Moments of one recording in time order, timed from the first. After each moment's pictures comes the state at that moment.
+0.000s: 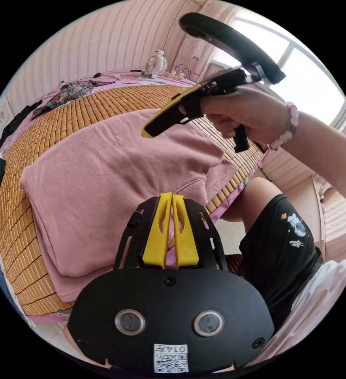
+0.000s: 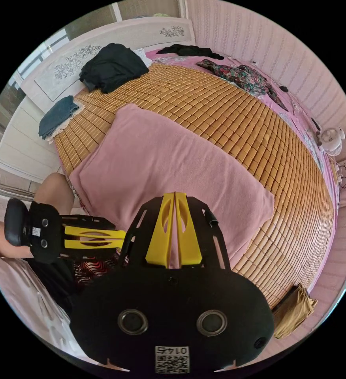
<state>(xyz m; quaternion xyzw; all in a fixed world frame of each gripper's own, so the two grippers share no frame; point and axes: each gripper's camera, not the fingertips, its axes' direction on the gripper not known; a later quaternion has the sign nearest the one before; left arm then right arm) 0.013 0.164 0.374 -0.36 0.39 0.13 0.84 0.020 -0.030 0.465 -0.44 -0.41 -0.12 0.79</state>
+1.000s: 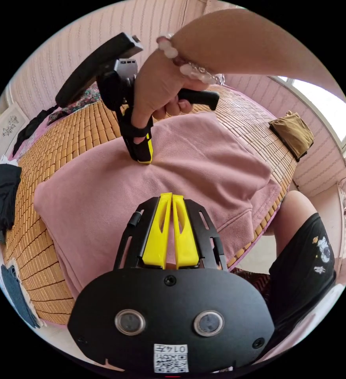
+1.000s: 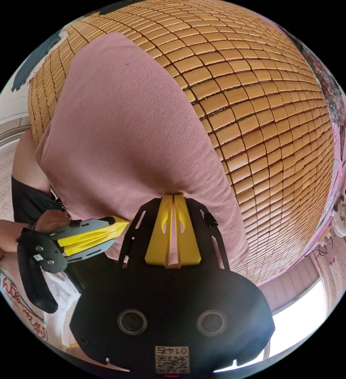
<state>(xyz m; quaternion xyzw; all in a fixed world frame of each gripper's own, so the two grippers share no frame) 0.113 0.198 0.427 -0.36 0.31 0.15 0.87 -0.237 -0.065 0.597 -0.58 -0.41 -0.35 0.61</state>
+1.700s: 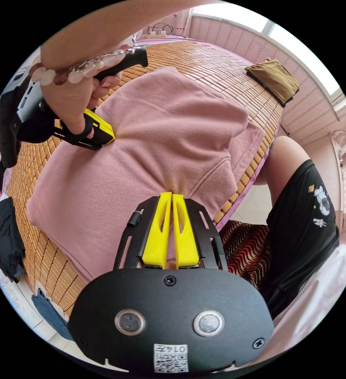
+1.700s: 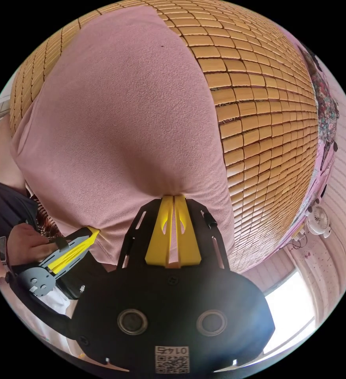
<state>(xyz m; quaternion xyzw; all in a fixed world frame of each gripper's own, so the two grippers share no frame) 0.152 0.212 0.383 -0.42 0.32 0.26 0.81 -0.197 -0.073 0.546 -0.56 -0.36 -0.37 0.65</state>
